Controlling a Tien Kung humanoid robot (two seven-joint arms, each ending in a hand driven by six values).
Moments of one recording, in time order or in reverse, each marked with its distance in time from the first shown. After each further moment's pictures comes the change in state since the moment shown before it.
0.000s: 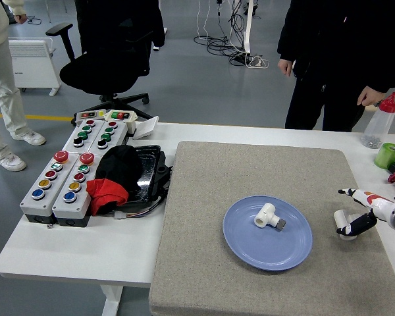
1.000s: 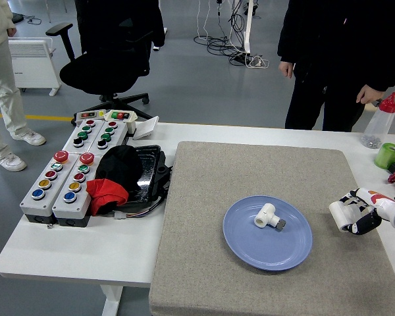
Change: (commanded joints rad) left arm 0.005 -0.002 -0.018 -0.001 0.030 -0.008 0.010; right arm -0.017 -0.024 0.021 0.044 0.001 -0.078 0.072
